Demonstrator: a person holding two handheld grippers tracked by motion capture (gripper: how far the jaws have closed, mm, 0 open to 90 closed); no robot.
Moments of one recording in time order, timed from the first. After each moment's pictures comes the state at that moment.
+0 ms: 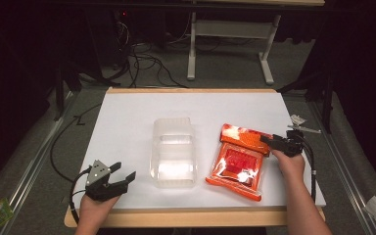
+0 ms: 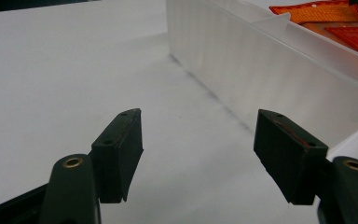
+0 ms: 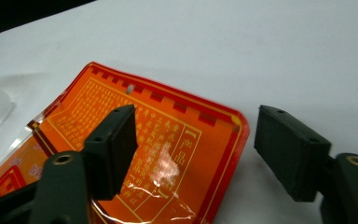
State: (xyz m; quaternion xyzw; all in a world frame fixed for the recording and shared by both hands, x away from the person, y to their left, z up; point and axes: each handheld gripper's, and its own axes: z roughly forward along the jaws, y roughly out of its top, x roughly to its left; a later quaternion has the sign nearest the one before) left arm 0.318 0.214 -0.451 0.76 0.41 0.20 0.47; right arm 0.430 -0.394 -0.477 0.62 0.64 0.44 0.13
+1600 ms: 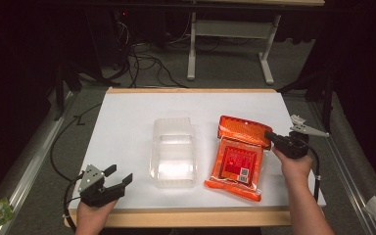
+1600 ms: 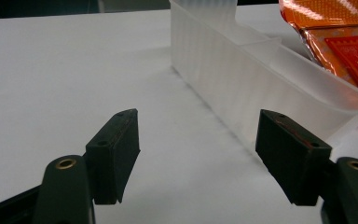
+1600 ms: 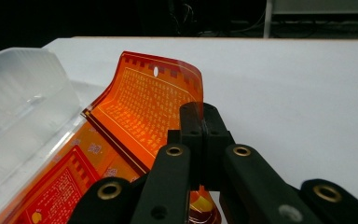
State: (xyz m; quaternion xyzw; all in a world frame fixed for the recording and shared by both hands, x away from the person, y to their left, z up) left arm 0.298 0.217 -0.438 0.73 0.43 0.21 0.50; right arm 0.388 -0.367 -0.421 0.51 0.68 0.49 0.22
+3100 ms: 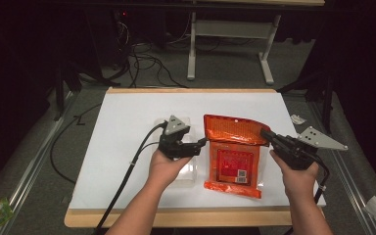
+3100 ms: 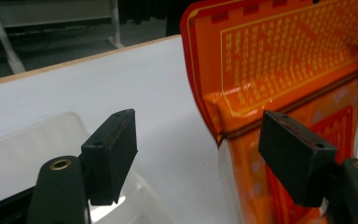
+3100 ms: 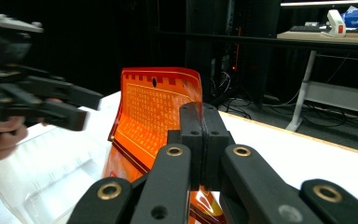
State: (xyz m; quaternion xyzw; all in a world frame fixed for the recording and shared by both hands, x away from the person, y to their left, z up) left arm 0.392 0.018 -0.362 0.77 0.34 0.13 0.52; right arm 0.321 -0.318 -0.345 0.37 0.67 0.58 0.28
